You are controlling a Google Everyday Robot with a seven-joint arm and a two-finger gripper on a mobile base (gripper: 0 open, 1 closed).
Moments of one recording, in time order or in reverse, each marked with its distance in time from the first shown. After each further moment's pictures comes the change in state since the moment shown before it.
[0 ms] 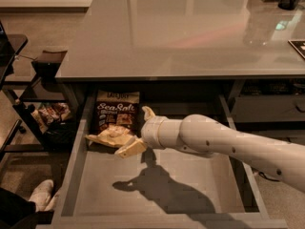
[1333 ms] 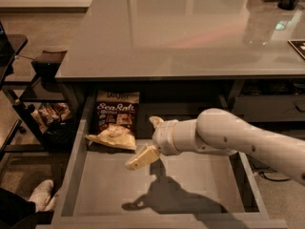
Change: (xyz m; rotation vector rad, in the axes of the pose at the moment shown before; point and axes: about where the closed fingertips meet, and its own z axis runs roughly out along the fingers) arm 0.014 0.030 -0.050 -0.162 0.098 0.098
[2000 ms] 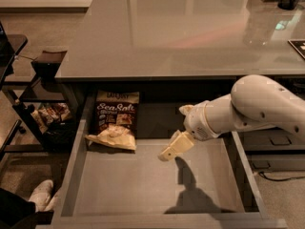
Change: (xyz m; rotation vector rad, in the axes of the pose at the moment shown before) arm 0.006 -0.028 -0.105 0.027 0.216 0.031
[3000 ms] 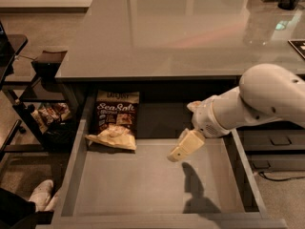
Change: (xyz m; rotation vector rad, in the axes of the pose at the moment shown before) arm 0.004 0.001 -0.034 0.034 0.095 -0.043
